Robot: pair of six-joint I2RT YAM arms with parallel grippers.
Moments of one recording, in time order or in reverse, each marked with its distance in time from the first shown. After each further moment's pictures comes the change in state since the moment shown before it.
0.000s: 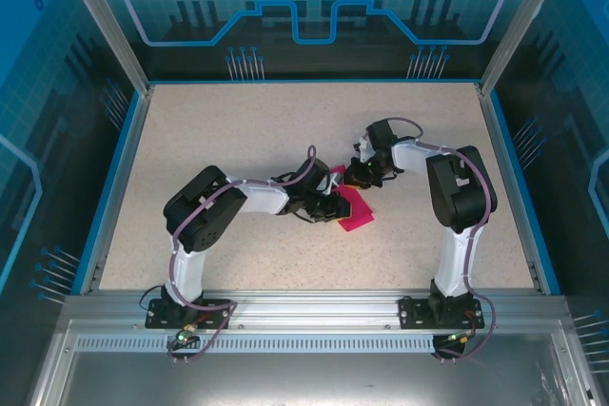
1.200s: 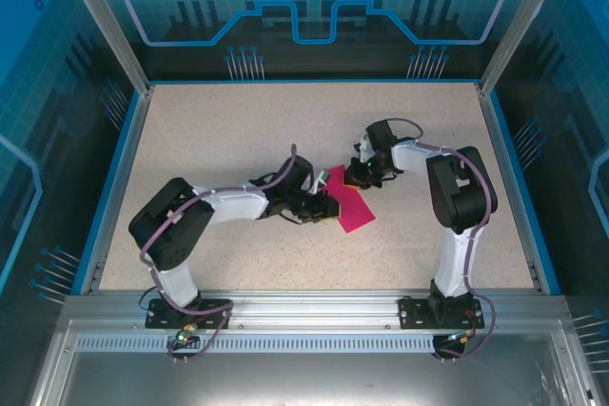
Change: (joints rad) left arm 0.067 -0.229 -0.115 -0.040 0.051 -0.015; right arm 0.004 -0.011 -0.019 0.026 0.008 0.031
